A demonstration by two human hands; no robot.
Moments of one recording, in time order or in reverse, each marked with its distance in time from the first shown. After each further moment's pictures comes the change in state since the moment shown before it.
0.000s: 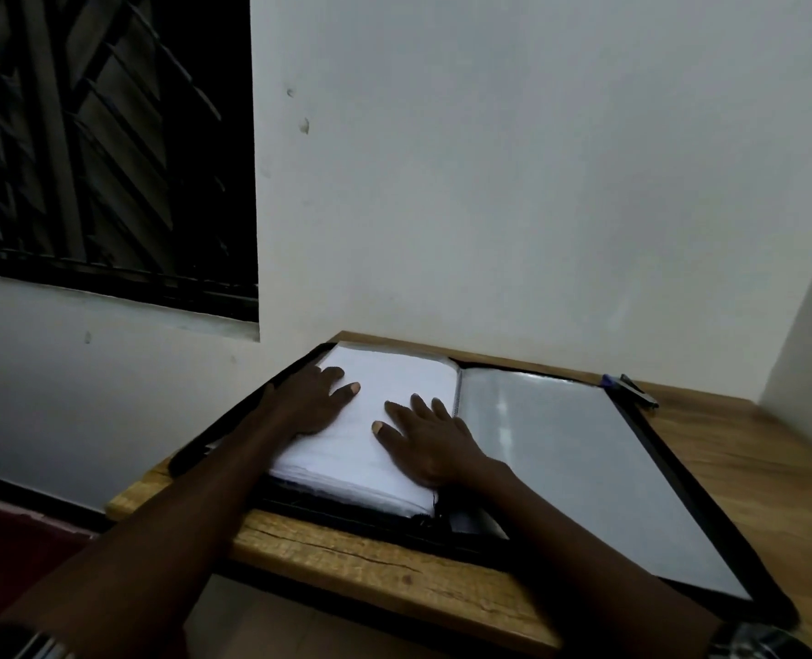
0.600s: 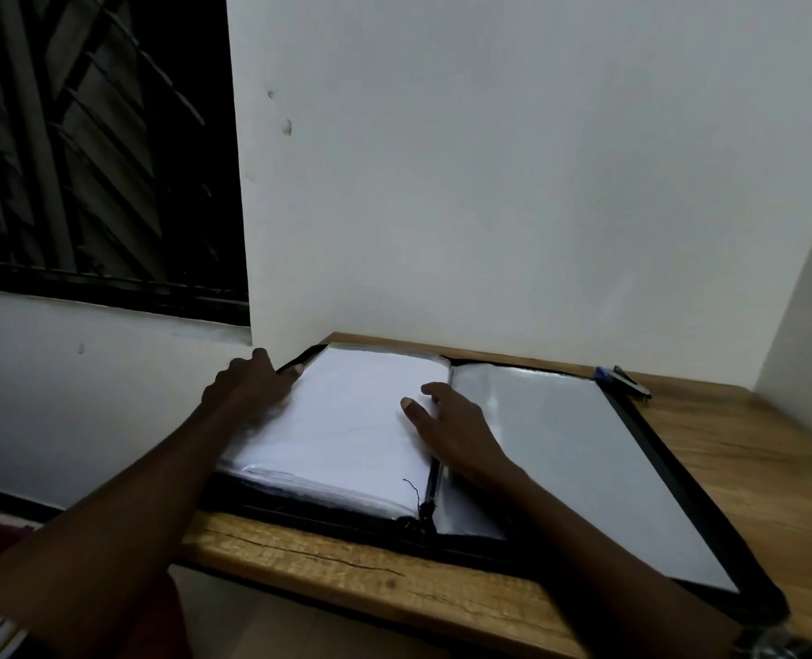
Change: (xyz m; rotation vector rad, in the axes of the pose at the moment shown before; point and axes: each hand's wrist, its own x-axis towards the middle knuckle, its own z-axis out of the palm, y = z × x) left_hand 0.001 -0.018 -0.033 -0.093 0.091 -0.393; right_hand -0.002 0.028 -0.008 0.450 0.300 0.119
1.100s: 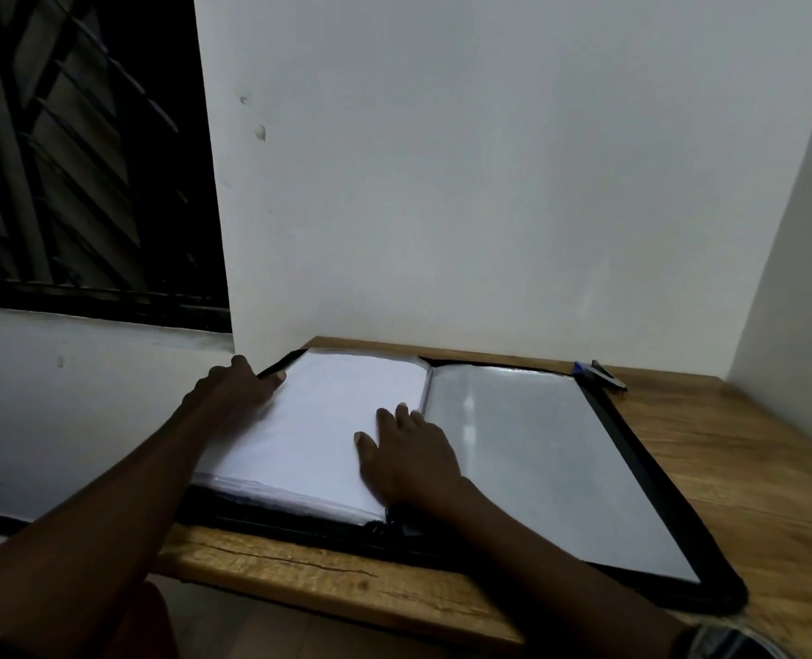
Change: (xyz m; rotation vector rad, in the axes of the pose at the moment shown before) left_hand -0.002 0.008 -0.002 -0.033 -0.034 -0.018; right_hand -0.023 -0.014 0.024 -0.506 -0.120 -0.113
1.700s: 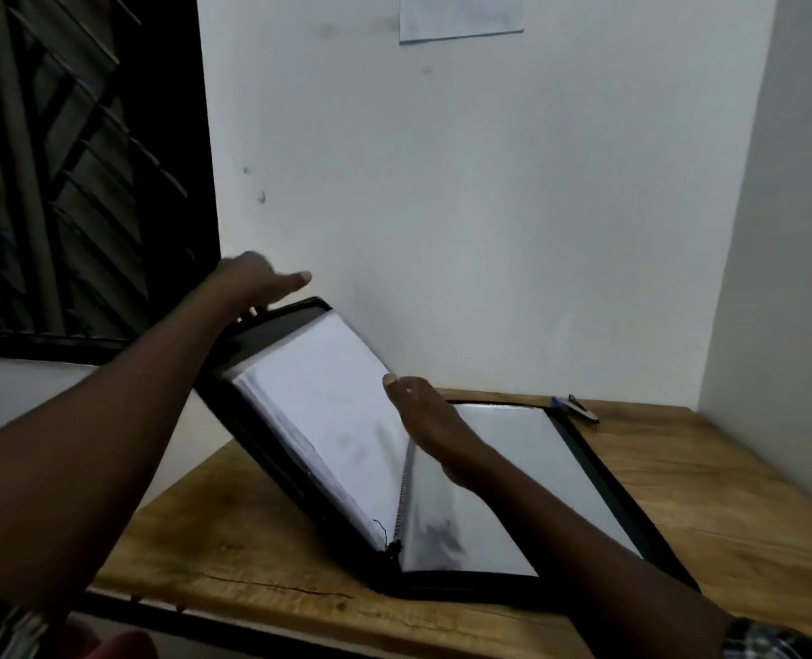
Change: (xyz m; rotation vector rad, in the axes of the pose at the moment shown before) left_hand -0.037 0.115 -0.148 -0.095 0.139 0.255; right_hand -0.016 0.017 -0.093 0.868 0.092 0.080
